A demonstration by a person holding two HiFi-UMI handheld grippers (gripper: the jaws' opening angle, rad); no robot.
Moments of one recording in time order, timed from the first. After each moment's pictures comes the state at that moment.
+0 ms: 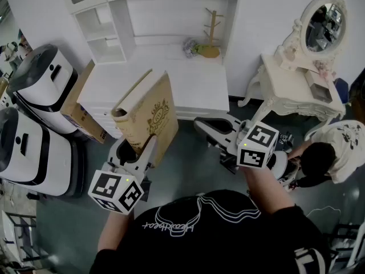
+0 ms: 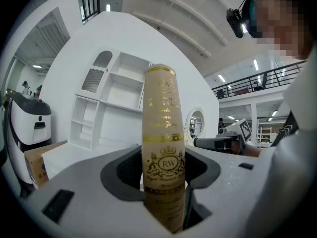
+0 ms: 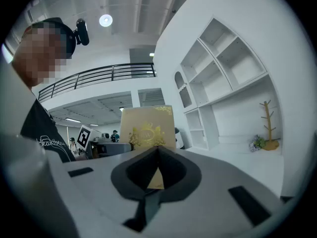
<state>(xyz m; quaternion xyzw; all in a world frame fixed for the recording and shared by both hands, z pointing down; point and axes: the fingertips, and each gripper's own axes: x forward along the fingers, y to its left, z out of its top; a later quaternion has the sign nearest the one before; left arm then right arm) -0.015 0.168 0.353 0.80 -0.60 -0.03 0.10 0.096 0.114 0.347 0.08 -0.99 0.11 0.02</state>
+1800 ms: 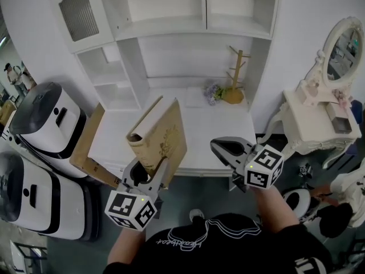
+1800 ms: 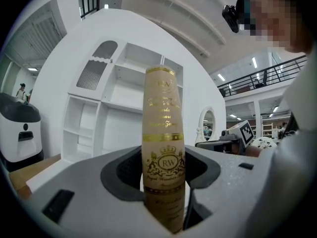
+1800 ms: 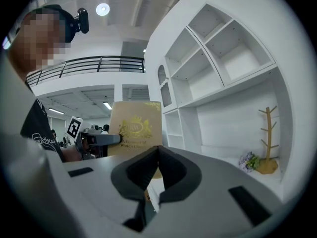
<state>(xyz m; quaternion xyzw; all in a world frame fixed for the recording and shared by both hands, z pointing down) -0.145 -0.031 0.356 0.80 -0.59 -0.02 0.07 -0.013 -0.098 0.369 0.16 -0.98 0.08 0.03</state>
